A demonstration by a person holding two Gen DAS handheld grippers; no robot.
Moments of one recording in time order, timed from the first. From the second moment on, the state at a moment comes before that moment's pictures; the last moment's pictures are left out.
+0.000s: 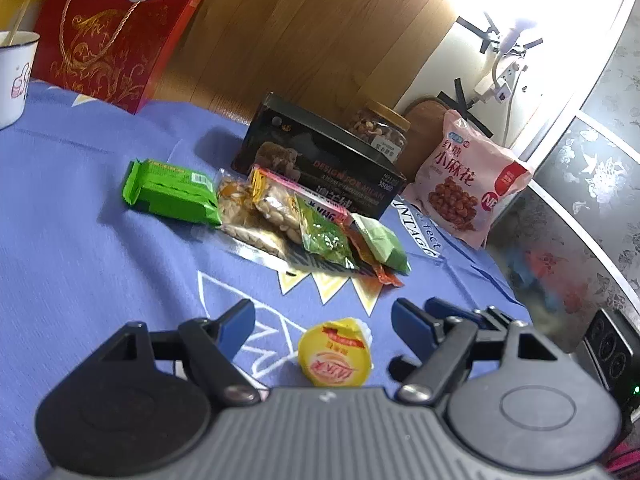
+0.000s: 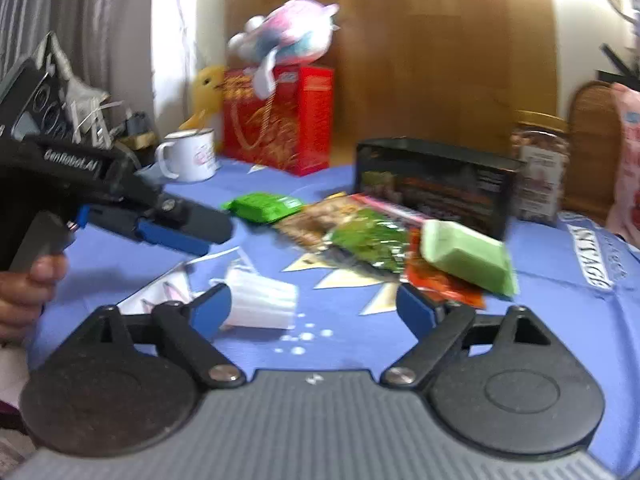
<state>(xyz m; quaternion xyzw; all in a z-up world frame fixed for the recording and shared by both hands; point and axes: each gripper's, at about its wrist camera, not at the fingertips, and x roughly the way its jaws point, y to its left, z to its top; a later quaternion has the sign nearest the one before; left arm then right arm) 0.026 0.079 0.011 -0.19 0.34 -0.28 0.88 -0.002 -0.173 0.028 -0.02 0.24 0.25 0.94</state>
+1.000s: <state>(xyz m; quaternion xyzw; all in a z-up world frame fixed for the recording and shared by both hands) 0.034 0.073 0.000 -0.21 0.36 -0.27 0.87 0.011 -0.194 0.018 0.05 0.29 0.27 0.92</state>
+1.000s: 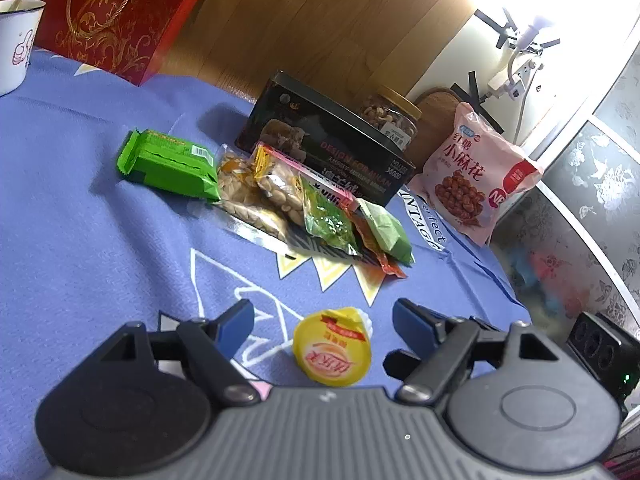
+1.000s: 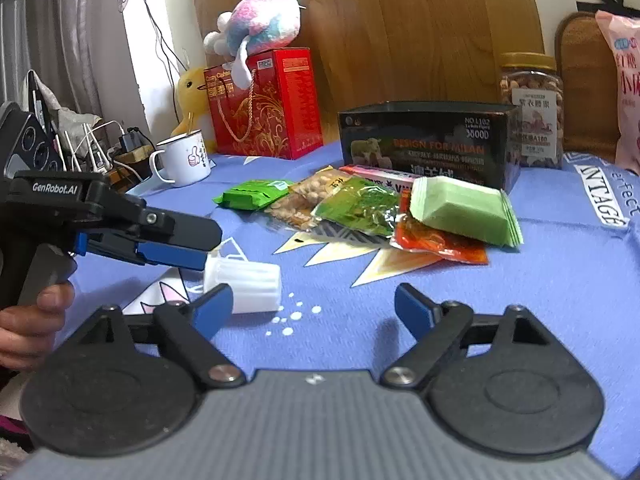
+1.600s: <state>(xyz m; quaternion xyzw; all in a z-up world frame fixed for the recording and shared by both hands) 0.032 0.068 0.001 -0.20 0.36 -0.29 0.86 0.012 -0.195 0.018 0.06 0.29 0.27 0.92</state>
